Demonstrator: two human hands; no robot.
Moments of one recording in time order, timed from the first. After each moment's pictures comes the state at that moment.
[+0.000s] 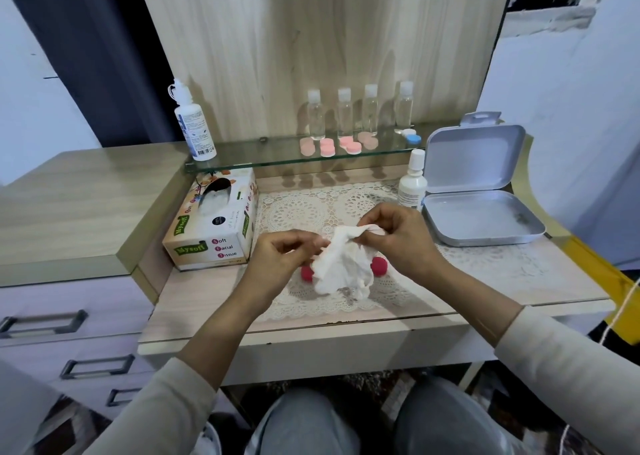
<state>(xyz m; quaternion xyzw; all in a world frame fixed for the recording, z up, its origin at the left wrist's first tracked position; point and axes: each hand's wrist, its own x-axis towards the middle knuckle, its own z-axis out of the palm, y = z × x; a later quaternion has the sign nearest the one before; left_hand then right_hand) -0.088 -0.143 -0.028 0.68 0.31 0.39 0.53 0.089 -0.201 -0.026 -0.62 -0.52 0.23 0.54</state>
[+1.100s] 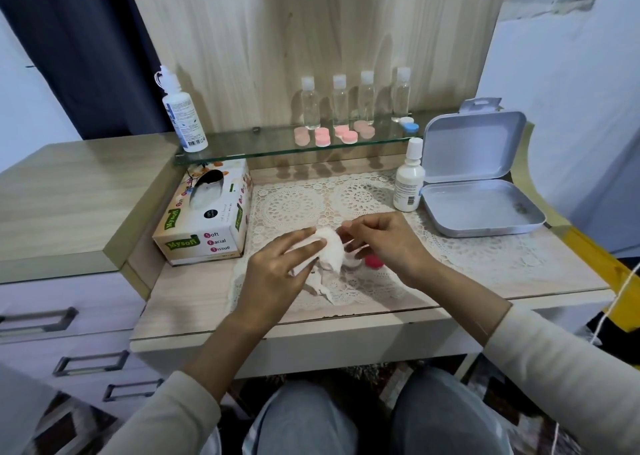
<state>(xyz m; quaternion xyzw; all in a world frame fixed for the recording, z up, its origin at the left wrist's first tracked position) -0.092 -0.134 -0.075 0.86 0.22 0.46 0.05 0.080 -0.201 -0.030 -0.62 -0.45 0.37 0.53</state>
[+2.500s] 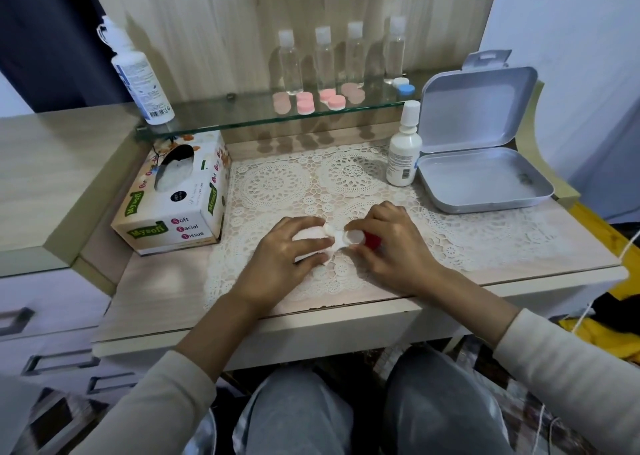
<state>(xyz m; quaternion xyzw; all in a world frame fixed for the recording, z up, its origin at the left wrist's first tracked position) -0.068 -0.109 -0.103 0.92 0.17 0.34 0.12 0.107 -0.199 -0.095 -0.64 -0.68 -0.02 0.37</state>
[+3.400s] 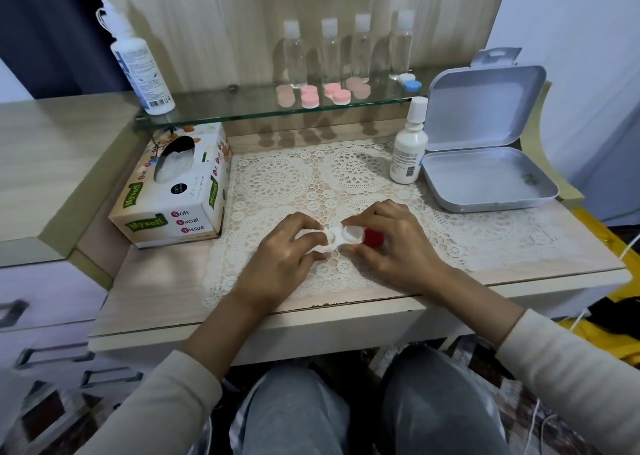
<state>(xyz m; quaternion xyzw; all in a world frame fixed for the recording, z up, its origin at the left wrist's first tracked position) -0.069 -0.115 -0.101 0.91 0.16 0.37 0.05 0.110 -0.197 -0.097 -0.62 -0.68 0.01 0.39</state>
